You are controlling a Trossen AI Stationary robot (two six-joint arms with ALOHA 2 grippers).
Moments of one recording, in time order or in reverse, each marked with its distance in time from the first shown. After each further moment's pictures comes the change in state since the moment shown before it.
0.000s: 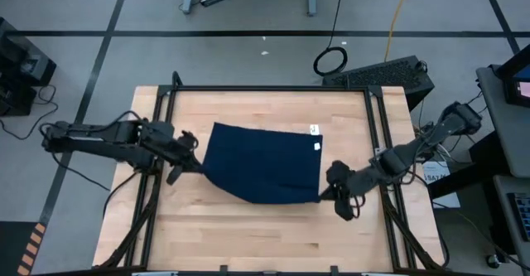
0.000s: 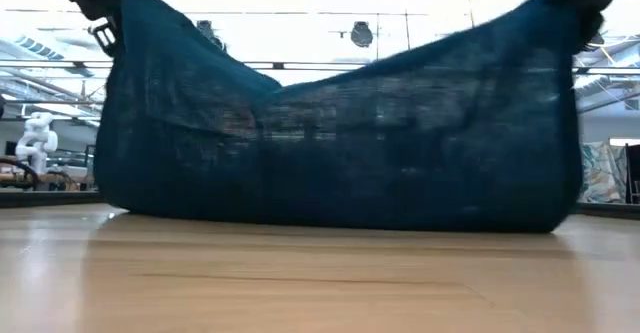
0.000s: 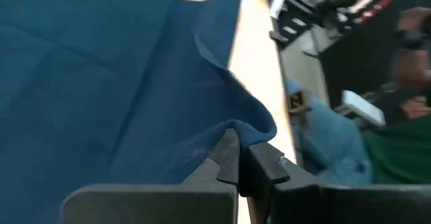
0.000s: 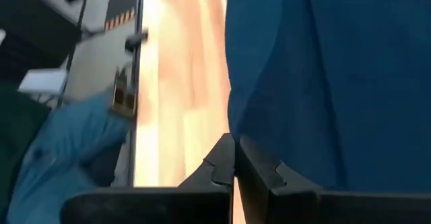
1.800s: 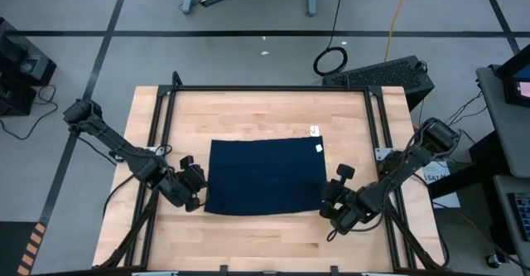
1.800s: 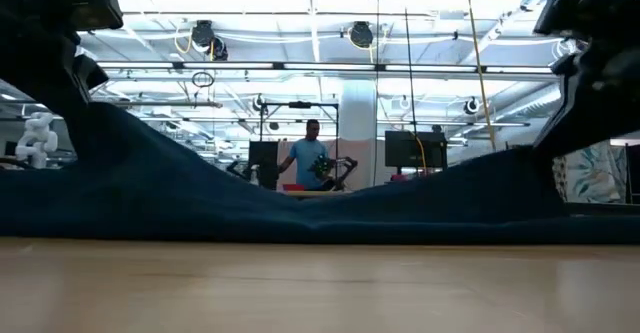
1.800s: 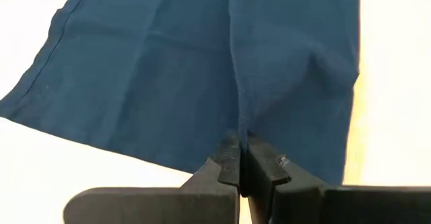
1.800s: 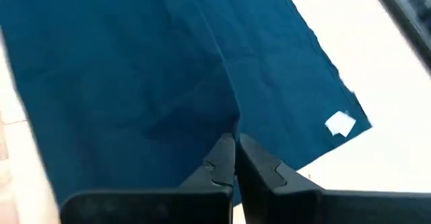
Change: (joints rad) left arm -0.576 0.397 -0.099 -0.006 -0.764 -0.307; right arm 0.183 0.478 0.000 -0.267 0.633 0.235
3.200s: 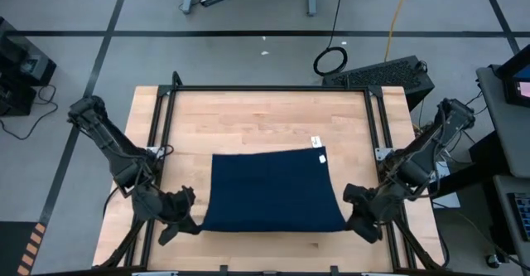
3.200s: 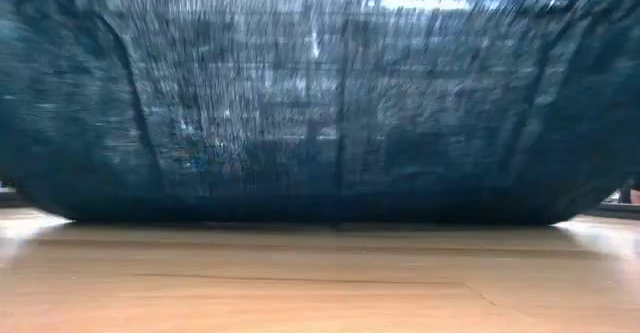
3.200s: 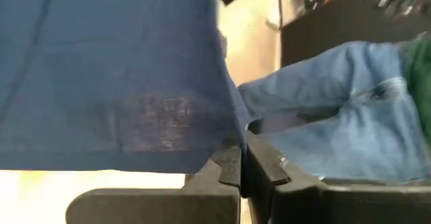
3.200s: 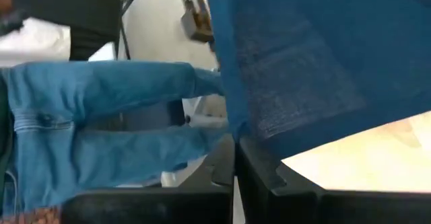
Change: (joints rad) left arm -0.213 0.010 0.254 0.259 0.280 -0.338; right arm 0.066 -0.438 0.216 0.067 -0.767 0.306
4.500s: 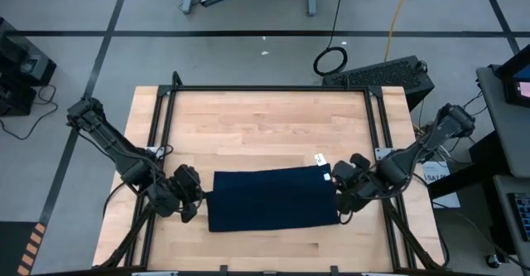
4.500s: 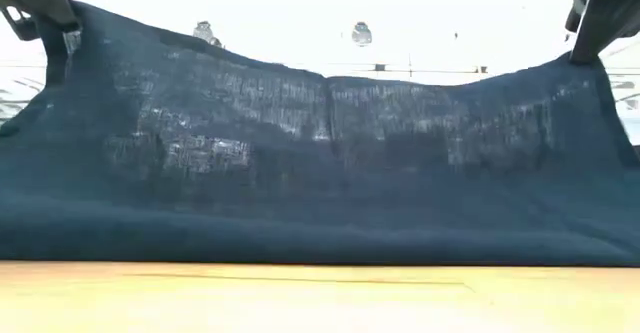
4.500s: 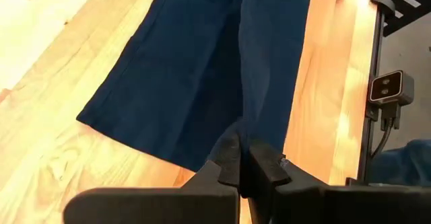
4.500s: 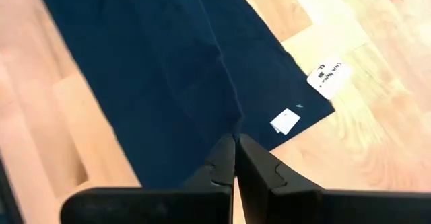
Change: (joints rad) left arm 0.099 0.022 -0.001 -0.396 -0.278 0.029; right arm -0.187 0.113 0.000 -0.389 0.355 -0.222
